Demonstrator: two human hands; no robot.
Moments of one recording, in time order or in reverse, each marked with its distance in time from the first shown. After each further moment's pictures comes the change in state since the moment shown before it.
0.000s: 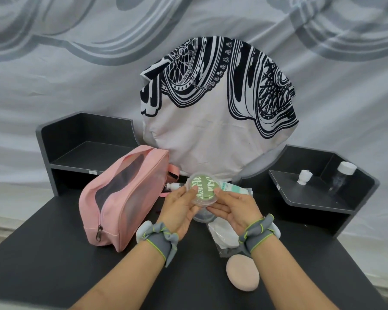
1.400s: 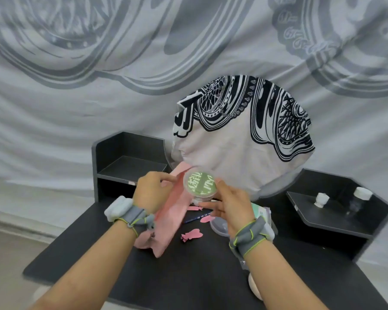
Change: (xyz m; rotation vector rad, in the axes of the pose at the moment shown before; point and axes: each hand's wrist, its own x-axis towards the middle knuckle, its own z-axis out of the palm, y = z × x) left_hand -0.049 0.138 -0.046 1.364 0.405 0.280; right_hand -0.043 -0.020 0.101 -0.233 -0.002 -0.198
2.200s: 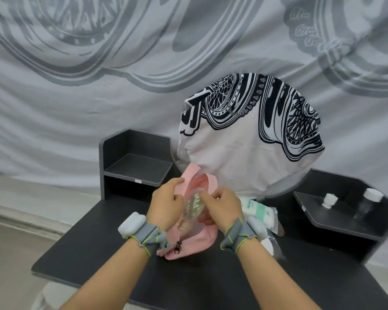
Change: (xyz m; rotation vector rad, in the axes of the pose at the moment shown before) left_hand -0.025 -0.004 0.018 -0.198 -0.042 0.017; right_hand 0.013 0.026 0.023 -0.579 0.079 -0.119
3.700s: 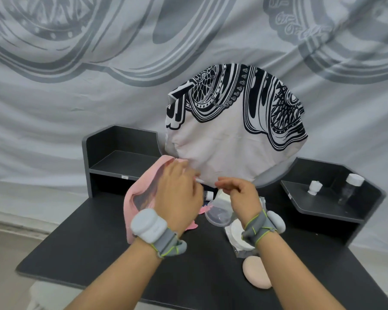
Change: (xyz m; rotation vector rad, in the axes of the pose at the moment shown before) left_hand -0.011 0.034 0.037 0.376 0.199 0.388; right_hand 0.016 0.037 -0.060 0.233 0.079 -0.186
